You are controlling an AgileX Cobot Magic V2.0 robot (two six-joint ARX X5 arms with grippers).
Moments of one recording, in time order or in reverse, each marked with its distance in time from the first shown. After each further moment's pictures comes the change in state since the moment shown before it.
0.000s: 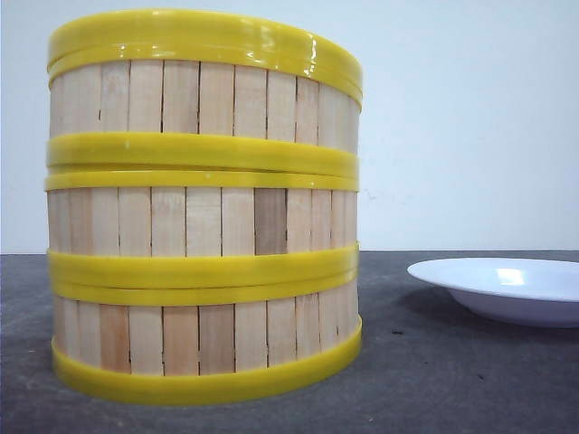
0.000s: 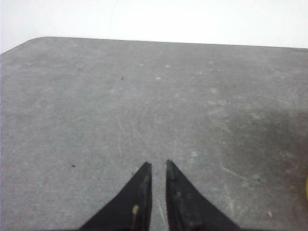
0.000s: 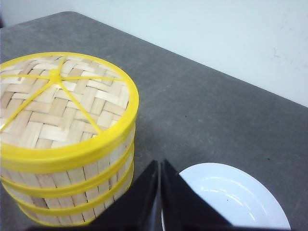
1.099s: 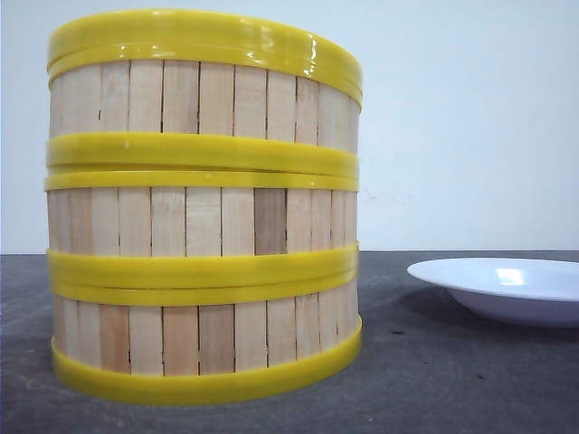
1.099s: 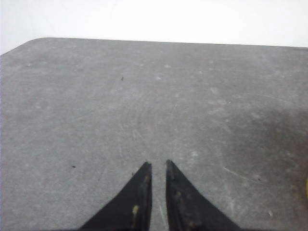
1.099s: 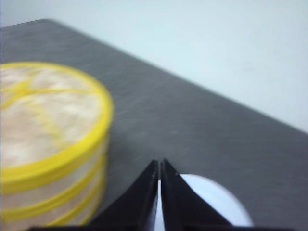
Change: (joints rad) left arm 0.000 0.000 0.000 0.000 0.000 0.003; right arm -0.132 0.000 0.000 0.075 -0.003 -0.094
